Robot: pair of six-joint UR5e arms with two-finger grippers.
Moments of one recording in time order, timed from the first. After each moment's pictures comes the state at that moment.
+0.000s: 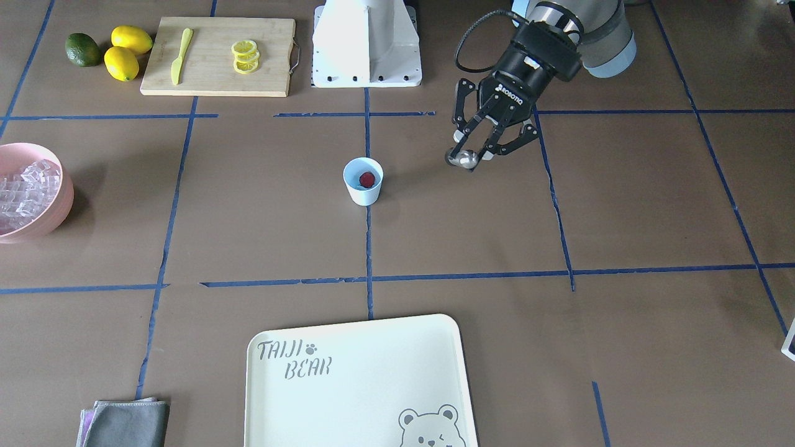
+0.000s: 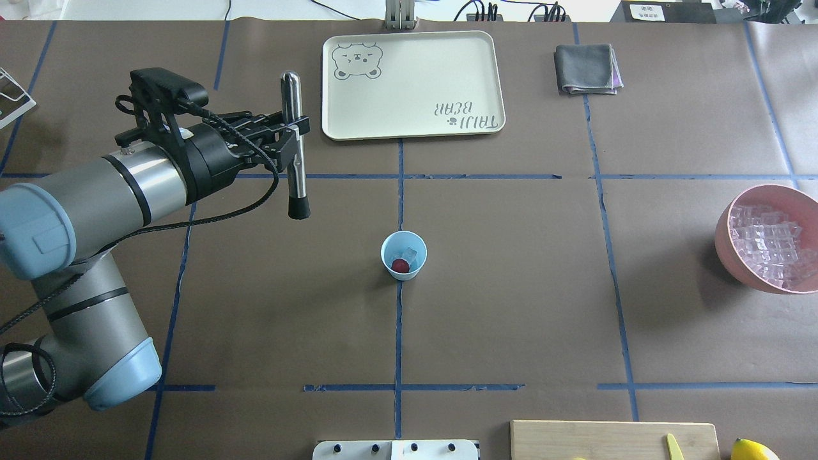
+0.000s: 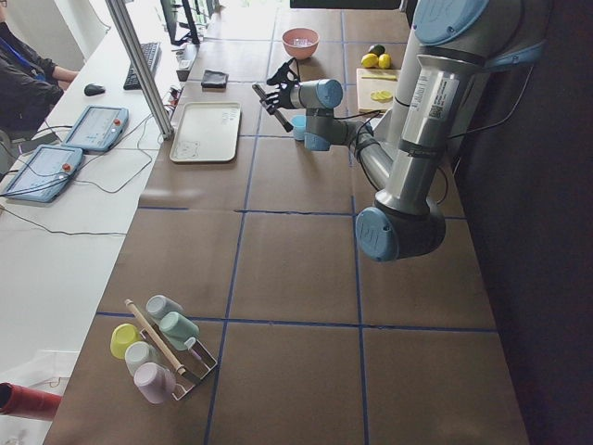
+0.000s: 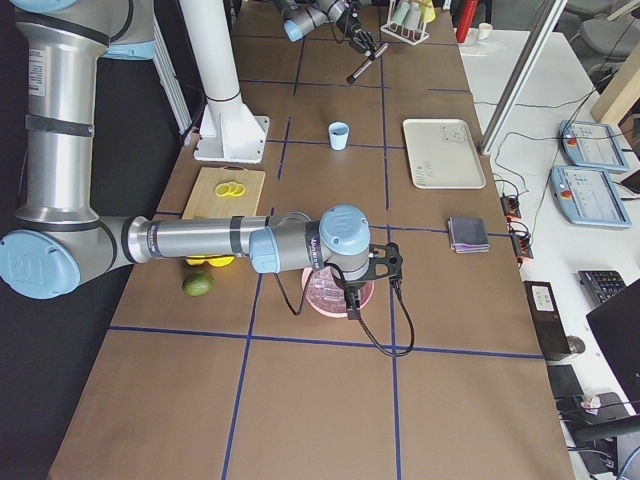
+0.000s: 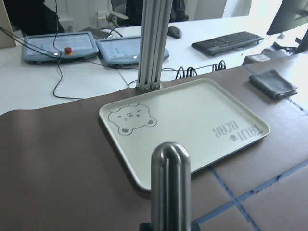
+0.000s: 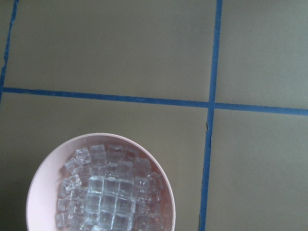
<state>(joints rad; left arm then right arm) -0.57 -1.90 -1.91 -2.64 -1.38 -0.85 1.58 -1.70 1.79 -1.47 2.46 0.06</state>
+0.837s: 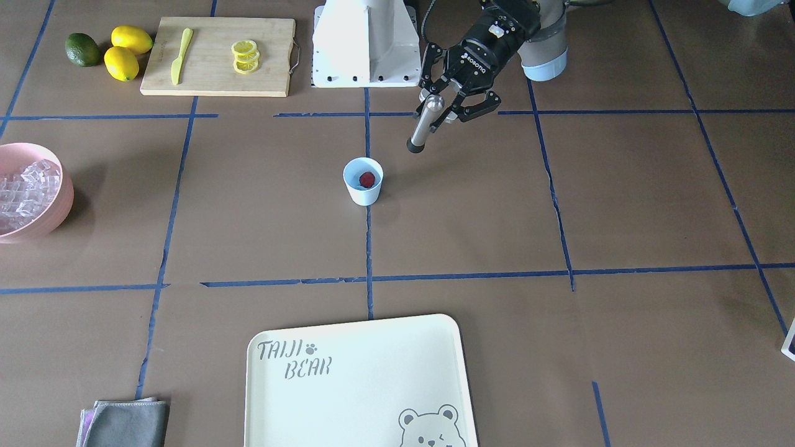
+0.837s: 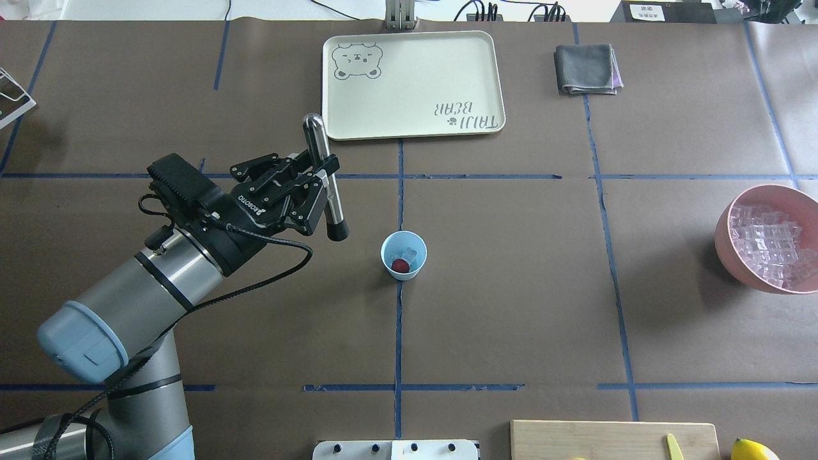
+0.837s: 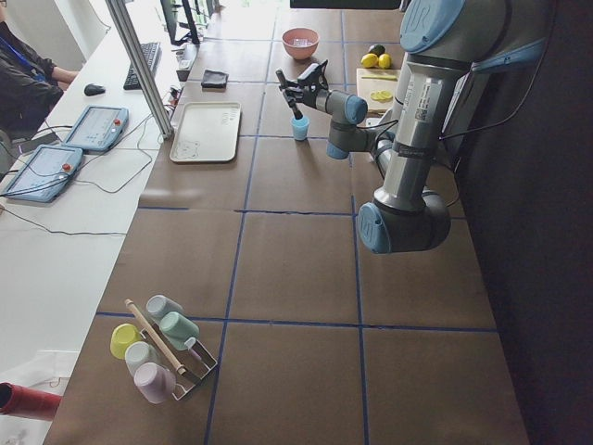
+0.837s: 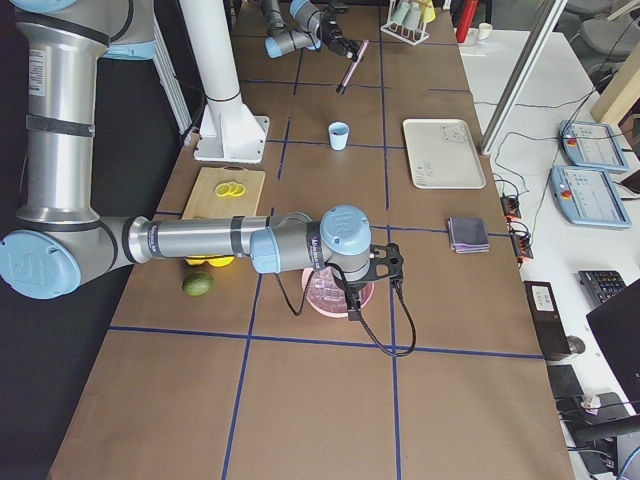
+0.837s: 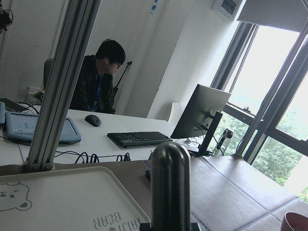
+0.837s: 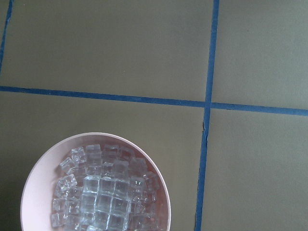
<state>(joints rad) -0.33 -1.91 -1.84 -2.96 -0.99 -0.56 1.58 -1.70 1.78 -1.47 2.45 0.05</state>
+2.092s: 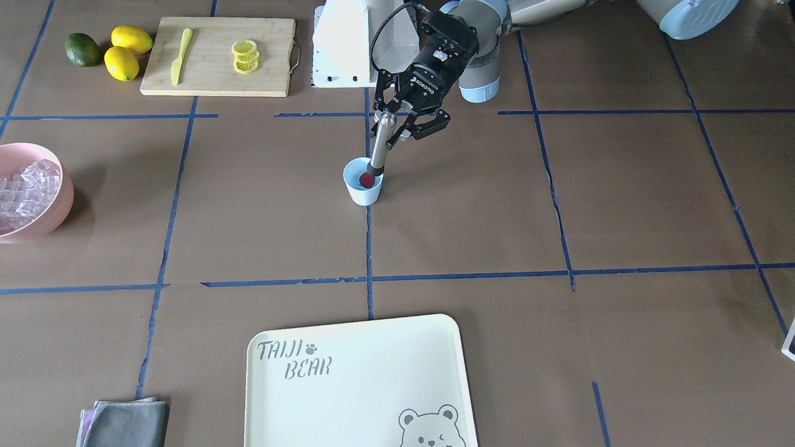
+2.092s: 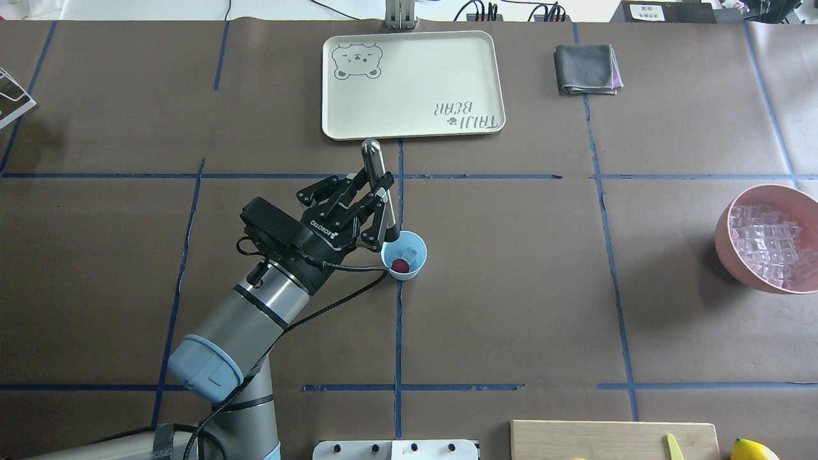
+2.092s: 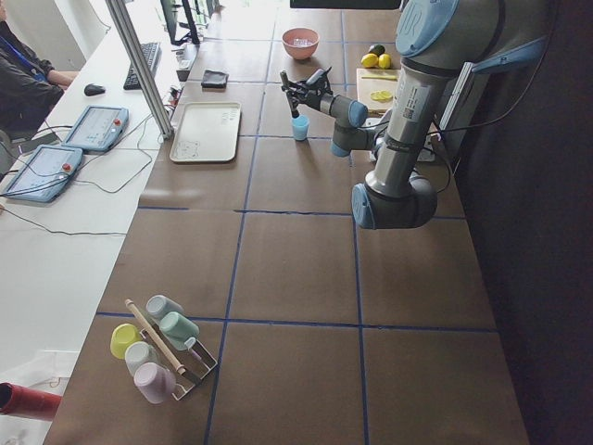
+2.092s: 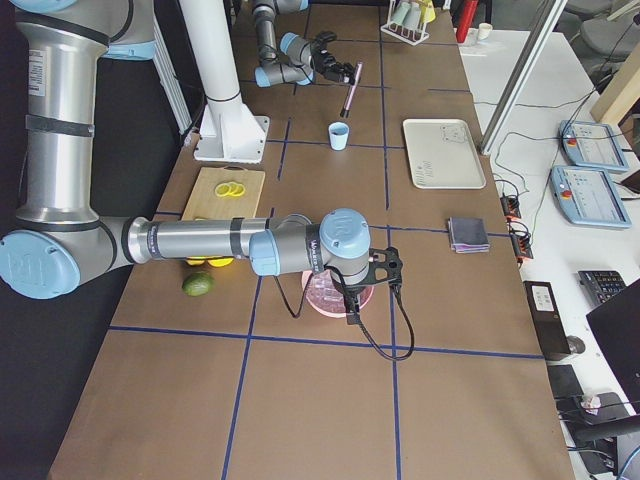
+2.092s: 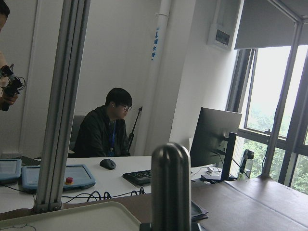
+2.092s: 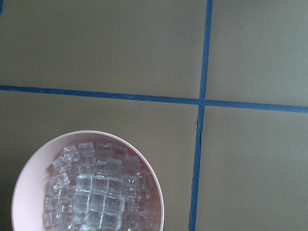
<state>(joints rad) -0.25 -2.14 -1.52 -3.17 -0.83 -0.48 1.58 -1.70 1.78 -1.48 2.43 0.05</state>
